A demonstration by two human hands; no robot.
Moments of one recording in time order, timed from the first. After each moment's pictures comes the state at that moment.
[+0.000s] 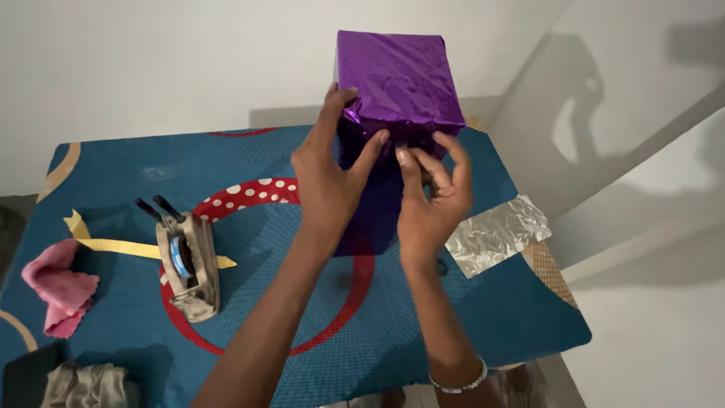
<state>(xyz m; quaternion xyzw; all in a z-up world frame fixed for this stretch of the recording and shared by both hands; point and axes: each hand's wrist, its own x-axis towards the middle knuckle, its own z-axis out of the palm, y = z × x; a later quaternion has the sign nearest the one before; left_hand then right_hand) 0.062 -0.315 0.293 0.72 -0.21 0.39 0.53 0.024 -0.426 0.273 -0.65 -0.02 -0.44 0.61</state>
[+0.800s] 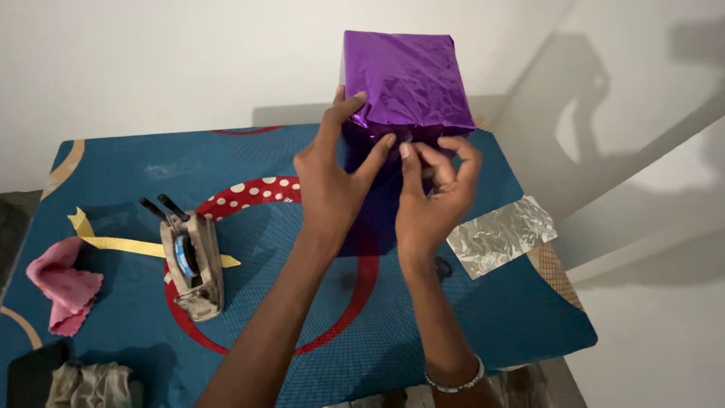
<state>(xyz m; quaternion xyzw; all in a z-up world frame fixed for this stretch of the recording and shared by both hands) 0.060 -0.308 0.296 0.73 -0.22 0.40 0.51 0.033 -0.418 0.272 -0.67 -0.03 -0.46 0.57</state>
